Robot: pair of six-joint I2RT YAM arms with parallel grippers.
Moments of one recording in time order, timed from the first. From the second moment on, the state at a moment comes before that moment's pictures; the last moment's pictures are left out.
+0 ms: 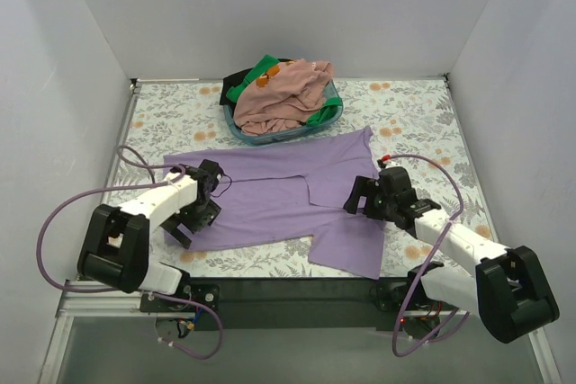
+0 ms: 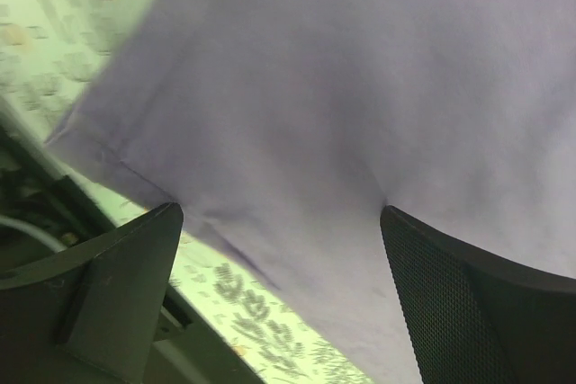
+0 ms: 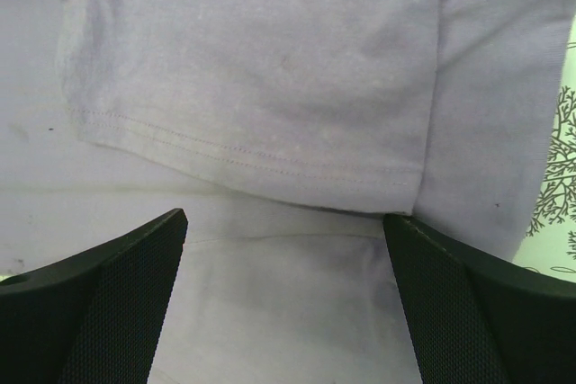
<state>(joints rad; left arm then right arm) -0.34 1.42 0.77 -1.04 -0.38 -1.33 0.41 1.12 0.43 -0.18 -0.07 0.56</state>
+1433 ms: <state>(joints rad) 0.00 1.67 1.05 -0.65 -0.21 -1.01 0.34 1.68 1.16 -0.34 -0.11 0.27</state>
